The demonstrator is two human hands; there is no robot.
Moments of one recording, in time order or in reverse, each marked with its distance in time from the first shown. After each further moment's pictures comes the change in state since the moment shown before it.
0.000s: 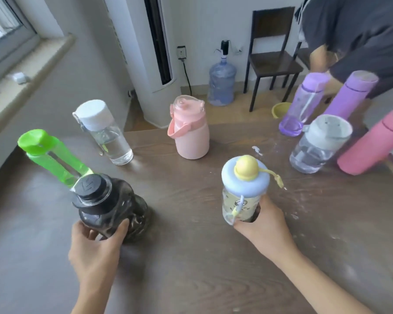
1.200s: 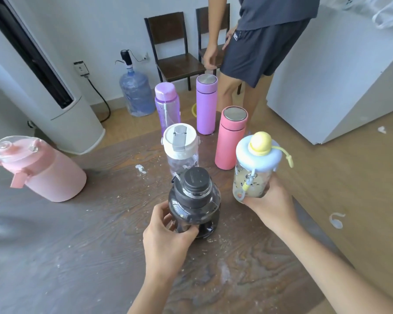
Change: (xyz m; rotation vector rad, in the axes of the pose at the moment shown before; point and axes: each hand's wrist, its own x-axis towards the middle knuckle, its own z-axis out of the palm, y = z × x) left_hand -0.244 0.133 0.265 0.002 -0.769 0.247; right_hand 0.026 0.158 -0.251 -0.006 0.451 0.176
